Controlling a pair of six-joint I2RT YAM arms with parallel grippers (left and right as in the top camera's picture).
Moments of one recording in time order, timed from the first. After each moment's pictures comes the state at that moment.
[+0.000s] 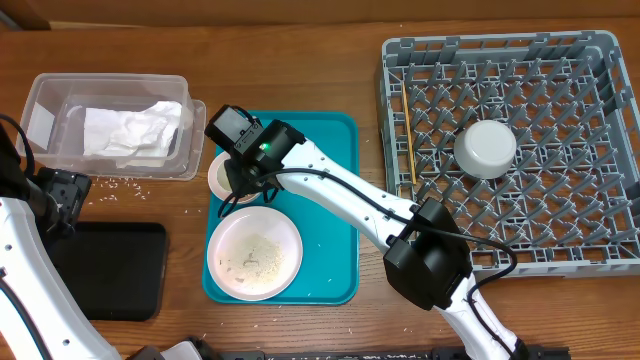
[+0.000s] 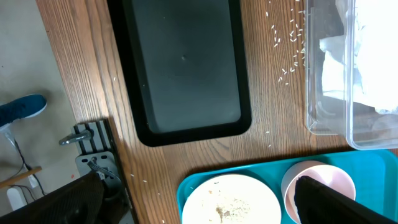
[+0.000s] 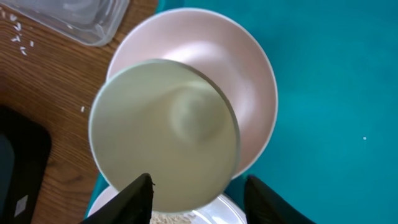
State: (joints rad) left arm 0.56 1.44 1.72 -1.68 -0.15 -0.84; right arm 0.90 2.32 2.14 -1.02 -0.02 0.56
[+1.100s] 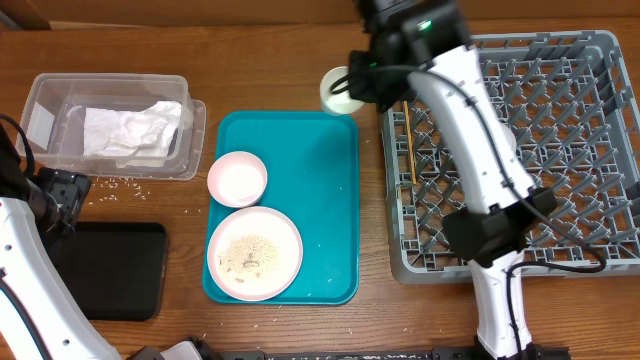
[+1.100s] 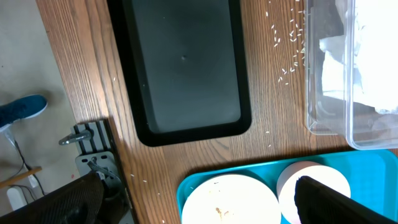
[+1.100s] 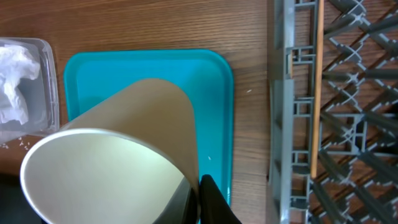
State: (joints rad) left arm 0.56 1.44 1.72 -1.68 -0.15 -0.84; right arm 0.42 2.28 2.66 -1.64 -0.12 0.48
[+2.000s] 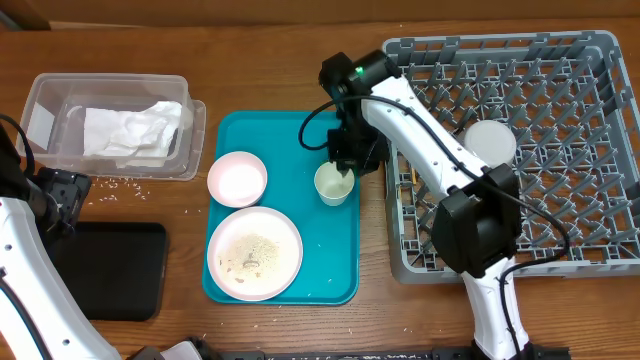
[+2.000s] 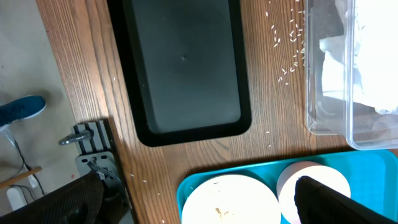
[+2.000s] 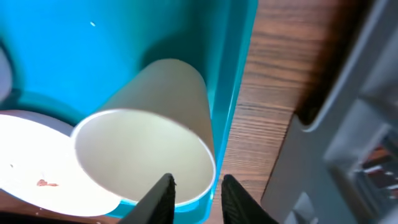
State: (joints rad) left arm 0.56 1.44 1.72 -1.68 -0.15 -0.84; right arm 0.54 2.26 2.14 -1.56 -0.17 0.47
